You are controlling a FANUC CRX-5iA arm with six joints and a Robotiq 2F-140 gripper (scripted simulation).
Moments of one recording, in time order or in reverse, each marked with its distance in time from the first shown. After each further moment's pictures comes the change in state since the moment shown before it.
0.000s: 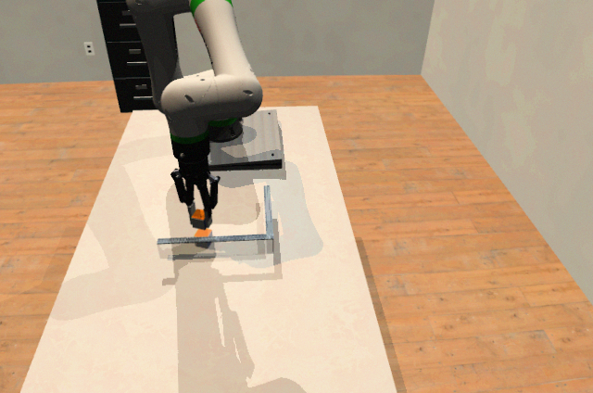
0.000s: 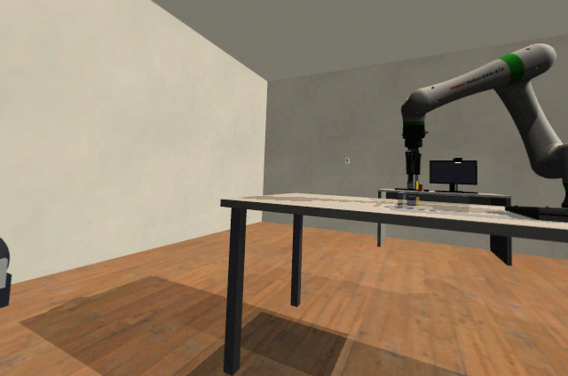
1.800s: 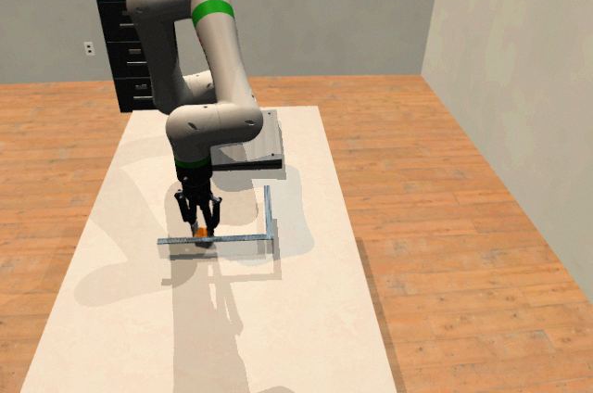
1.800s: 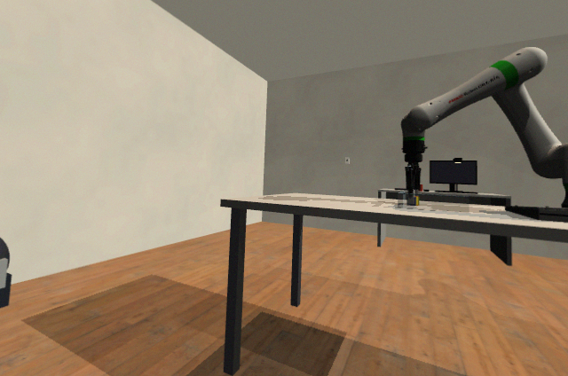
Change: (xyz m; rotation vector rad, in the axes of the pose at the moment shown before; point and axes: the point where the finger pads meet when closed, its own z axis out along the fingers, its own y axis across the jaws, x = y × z) arm 0.000 0.000 0.070 0.000 0.000 0.000
